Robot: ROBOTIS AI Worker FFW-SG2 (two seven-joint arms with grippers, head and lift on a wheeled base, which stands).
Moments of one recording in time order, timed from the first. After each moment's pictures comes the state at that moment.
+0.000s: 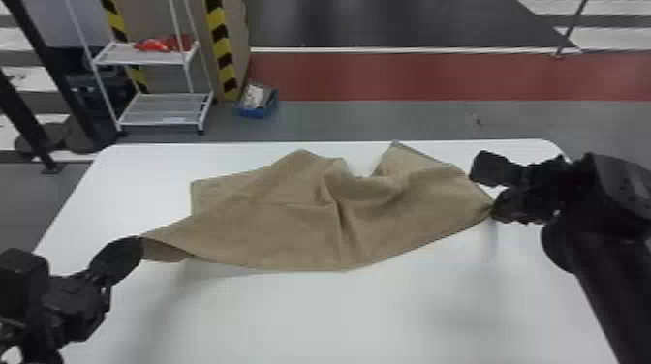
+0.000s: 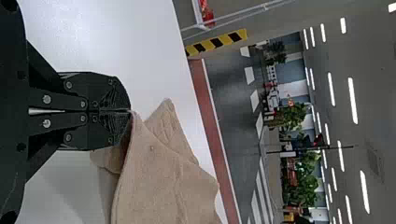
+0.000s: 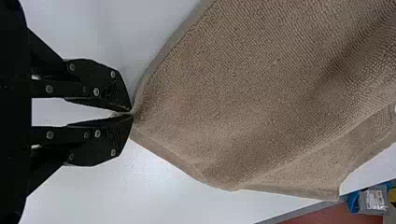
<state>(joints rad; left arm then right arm) 0.40 0.05 0.41 -1.99 -0.12 0.24 -0.56 -0.41 -0.22 0.03 -1.24 1.19 0.30 1.09</state>
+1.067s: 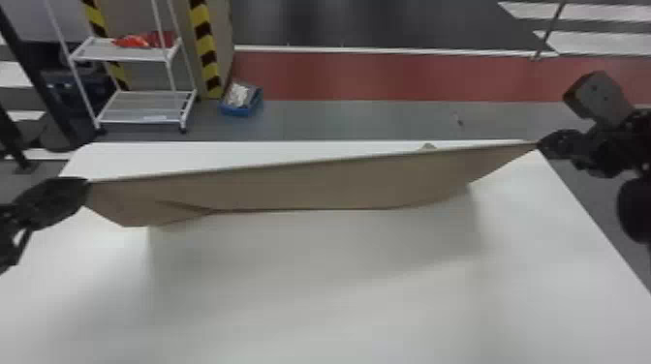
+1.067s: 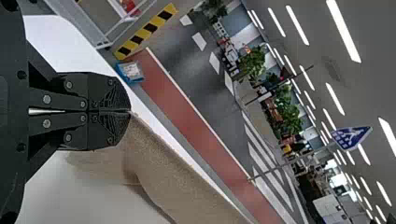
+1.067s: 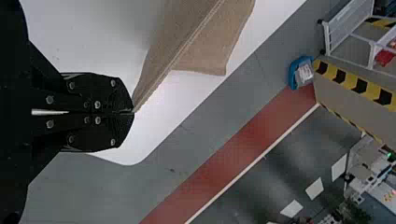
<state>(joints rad) 0.33 0.30 0.49 -2.05 -0.18 0.08 -0.79 -0.35 -0.30 -0.20 -1.60 0.88 0.49 1.01</state>
